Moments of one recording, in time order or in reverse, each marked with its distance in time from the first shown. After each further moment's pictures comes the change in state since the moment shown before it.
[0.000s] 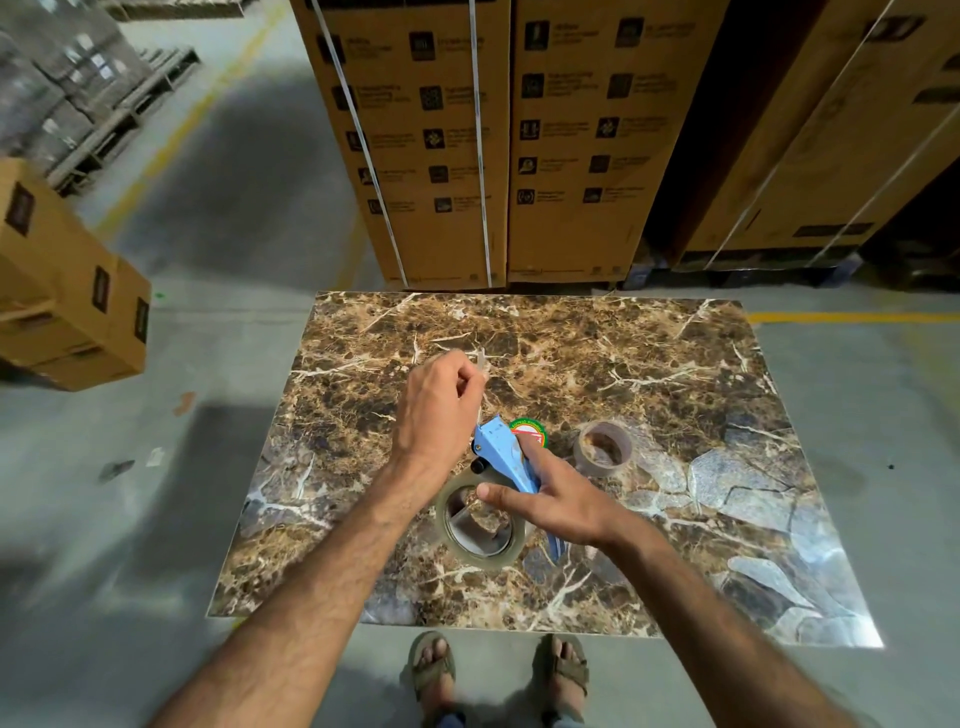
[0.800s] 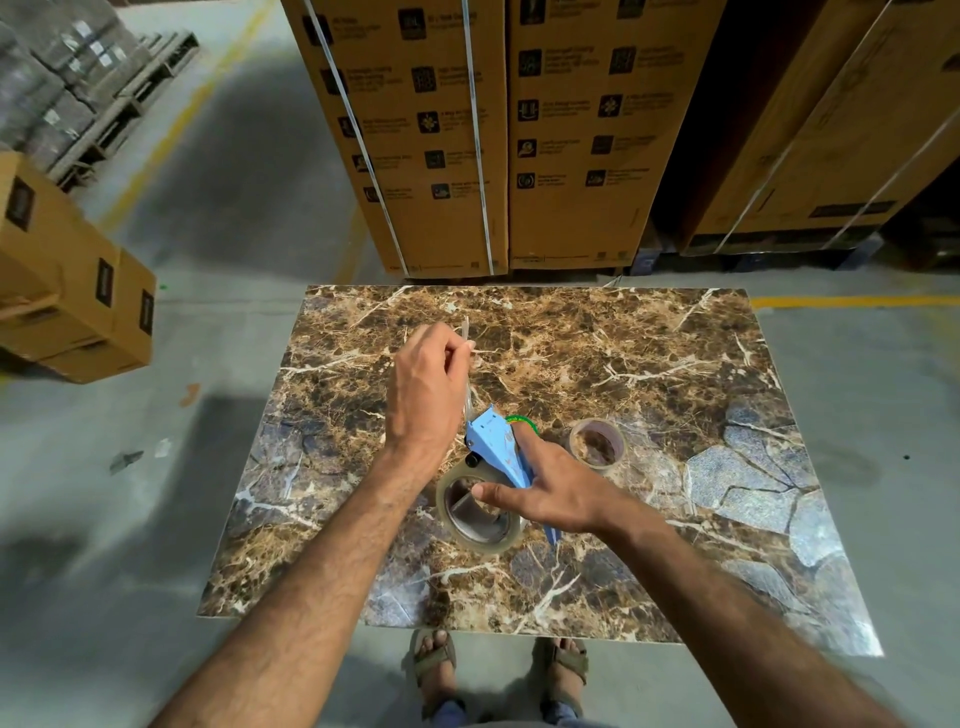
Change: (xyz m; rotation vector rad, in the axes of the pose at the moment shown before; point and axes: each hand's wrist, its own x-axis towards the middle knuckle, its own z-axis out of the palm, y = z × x) left_hand 0.028 0.007 0.026 0.025 0.147 0.018; right_hand 0.017 0.022 -0.033 -0.334 -0.061 0.006
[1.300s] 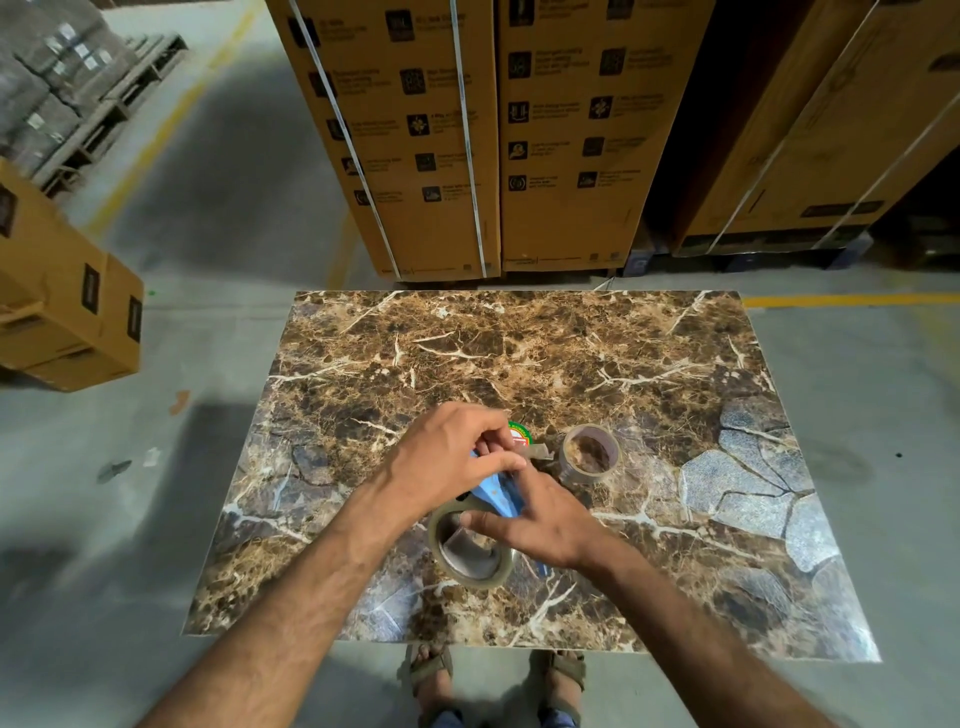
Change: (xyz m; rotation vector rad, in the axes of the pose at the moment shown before) left_hand -0.027 -0.008 -0.006 0.020 -0.666 0.300; right_hand -0.007 0.003 0.025 0.029 0.094 0.018
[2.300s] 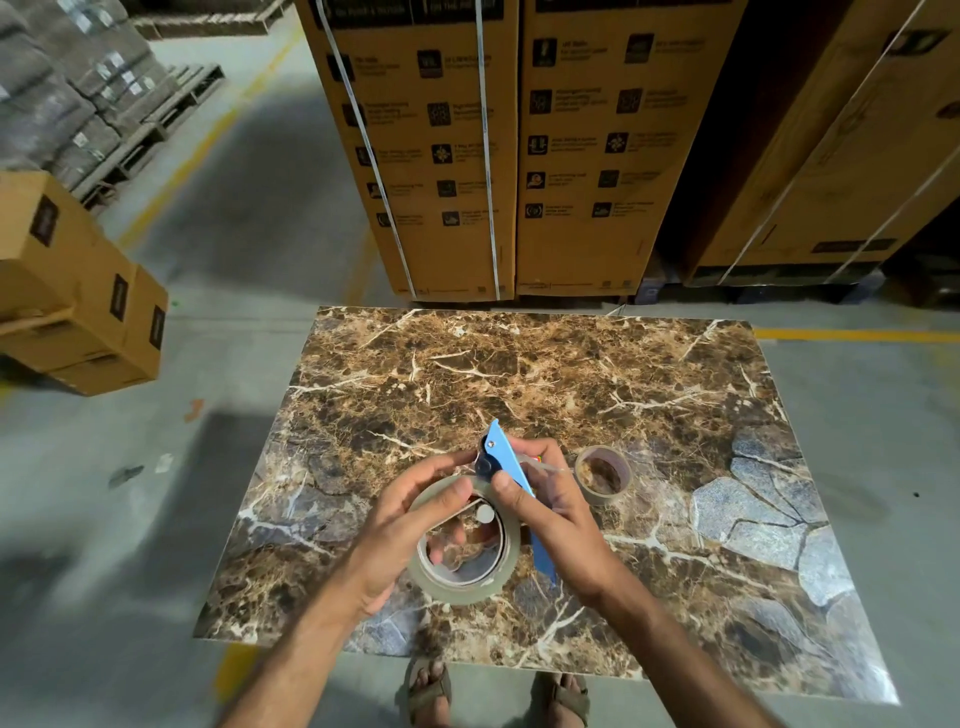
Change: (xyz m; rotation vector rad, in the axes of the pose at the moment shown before) left_hand -0.091 0.008 -0.008 -1.151 0.129 -0.495; right_hand -0.024 -0.048 -0.001 0.762 0.197 -0.114
